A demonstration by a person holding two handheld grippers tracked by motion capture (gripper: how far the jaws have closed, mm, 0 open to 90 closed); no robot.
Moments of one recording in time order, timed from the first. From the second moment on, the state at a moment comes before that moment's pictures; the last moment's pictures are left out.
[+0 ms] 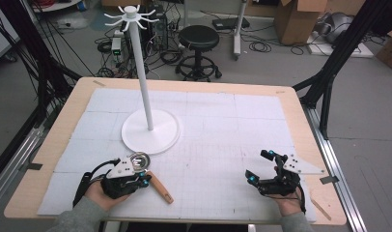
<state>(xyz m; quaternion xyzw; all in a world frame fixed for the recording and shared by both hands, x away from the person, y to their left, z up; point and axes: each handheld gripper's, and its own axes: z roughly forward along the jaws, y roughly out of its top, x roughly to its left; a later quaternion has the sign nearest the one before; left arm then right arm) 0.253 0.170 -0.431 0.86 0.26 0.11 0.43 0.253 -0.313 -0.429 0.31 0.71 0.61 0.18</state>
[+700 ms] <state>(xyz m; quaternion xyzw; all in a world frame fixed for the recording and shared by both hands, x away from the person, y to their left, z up) 0.294 0.149 -0.433 0.86 0.28 0.11 0.40 0.251 -0.312 -0.427 0.30 0.71 0.62 0.17</state>
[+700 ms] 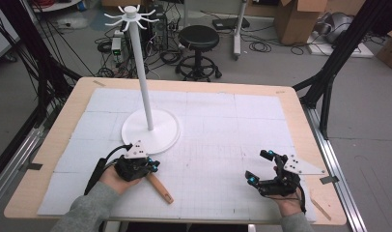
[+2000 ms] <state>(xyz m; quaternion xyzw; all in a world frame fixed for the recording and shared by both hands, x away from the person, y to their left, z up) 0.292 0.159 -0.440 0.87 0.30 0.12 0.37 0.253 -0.311 -0.428 0.29 0.71 0.62 0.17</state>
